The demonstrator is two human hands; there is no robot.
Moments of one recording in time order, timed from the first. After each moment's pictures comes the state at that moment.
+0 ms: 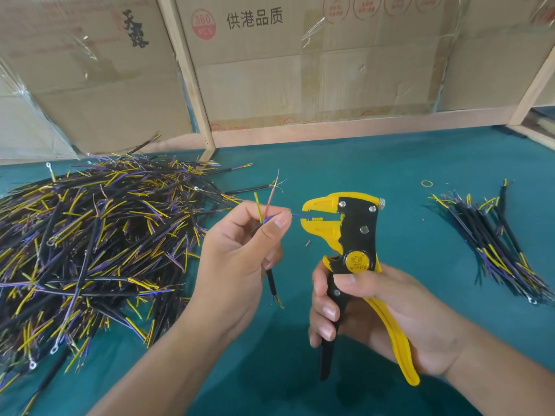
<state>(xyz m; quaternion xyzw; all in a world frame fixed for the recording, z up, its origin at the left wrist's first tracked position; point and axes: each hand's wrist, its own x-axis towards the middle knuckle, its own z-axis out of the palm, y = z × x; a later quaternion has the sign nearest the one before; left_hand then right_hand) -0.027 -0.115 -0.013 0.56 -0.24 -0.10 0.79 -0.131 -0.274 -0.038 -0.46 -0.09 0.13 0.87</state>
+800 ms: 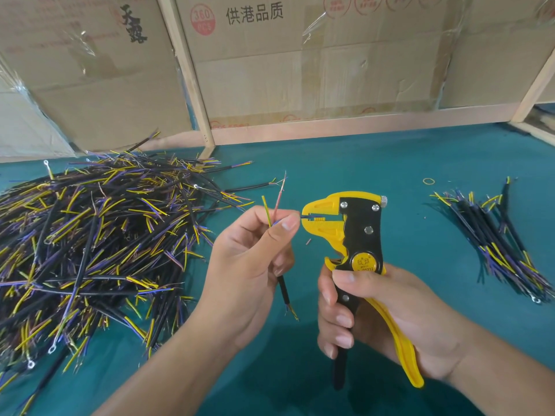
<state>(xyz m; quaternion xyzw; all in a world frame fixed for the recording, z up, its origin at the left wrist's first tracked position) -0.039 -0.120 -0.011 0.52 -0.21 -0.17 0.81 -0.135 -0.269 -0.032 -0.48 -0.05 0.13 0.87</state>
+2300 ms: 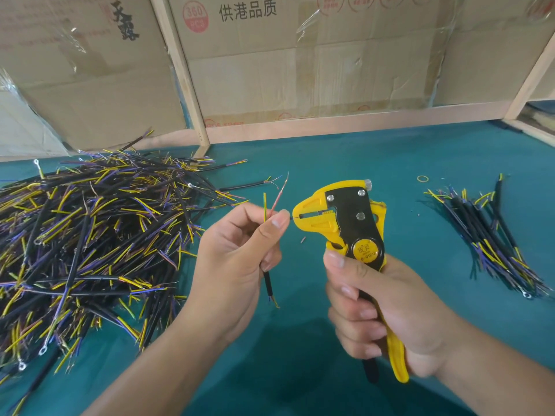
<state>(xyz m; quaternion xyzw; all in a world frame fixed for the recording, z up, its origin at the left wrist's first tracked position) -0.036 -0.118 -0.010 0.54 -0.23 -0.13 0.80 -0.140 -0.265 -0.019 -0.54 0.05 0.08 0.84</state>
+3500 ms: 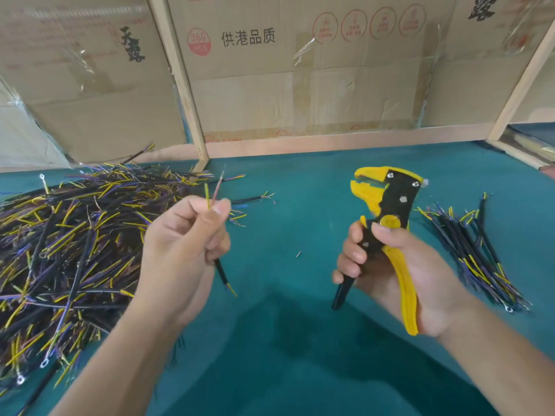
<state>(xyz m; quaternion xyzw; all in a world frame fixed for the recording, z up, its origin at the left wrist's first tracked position) 0.000 -0.085 0.008 0.54 -0.22 -0.04 0.81 -0.119 -0.313 -0.022 -0.44 -0.01 -0.02 0.90</state>
